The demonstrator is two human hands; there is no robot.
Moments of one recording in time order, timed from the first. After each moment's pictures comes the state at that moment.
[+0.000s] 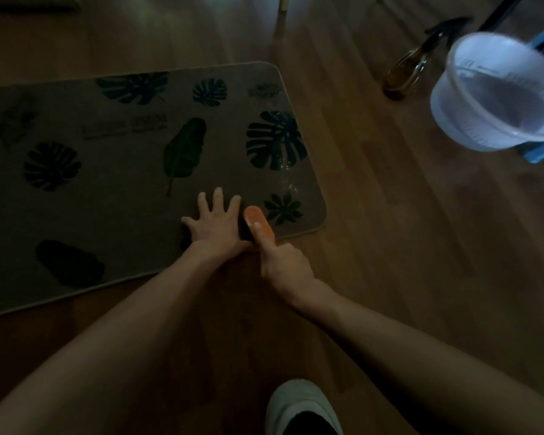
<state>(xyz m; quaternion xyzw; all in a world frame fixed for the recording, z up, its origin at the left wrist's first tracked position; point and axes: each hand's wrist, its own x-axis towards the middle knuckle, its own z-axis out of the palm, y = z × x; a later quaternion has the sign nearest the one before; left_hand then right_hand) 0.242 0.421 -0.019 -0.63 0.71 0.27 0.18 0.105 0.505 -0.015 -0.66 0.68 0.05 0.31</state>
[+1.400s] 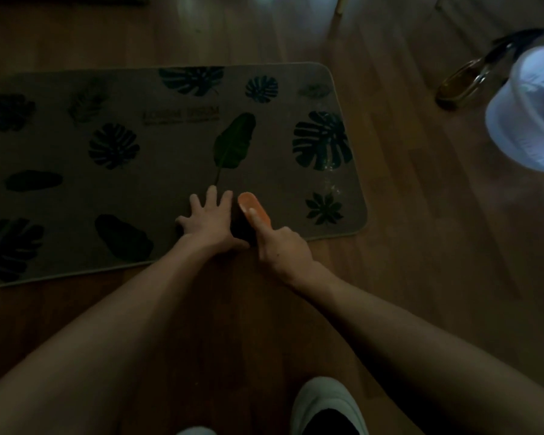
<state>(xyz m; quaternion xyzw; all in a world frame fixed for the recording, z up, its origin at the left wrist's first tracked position) 0.326 0.426 -0.007 -0.69 0.64 0.30 0.17 0.171 0.477 -0.016 -0.73 0.61 0.05 0.30</state>
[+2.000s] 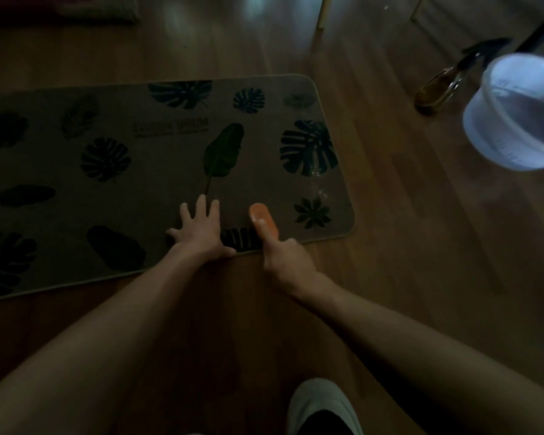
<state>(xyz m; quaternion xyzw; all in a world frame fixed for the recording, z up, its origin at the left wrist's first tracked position) 0.325 0.431 -0.006 -0.70 0.62 0.31 0.17 0.151 0.492 -0.009 -0.67 0.66 0.03 0.35</state>
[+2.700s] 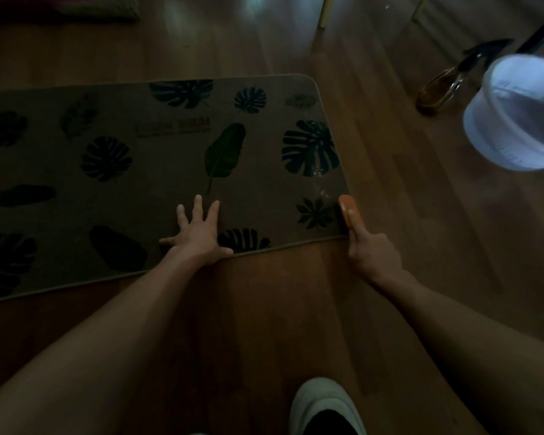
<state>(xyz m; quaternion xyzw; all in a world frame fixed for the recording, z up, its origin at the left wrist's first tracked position) 0.335 0.432 -0.007 -0.70 0.60 0.35 0.19 0.024 0.491 -0.002 -0.56 0.79 0.07 0.23</state>
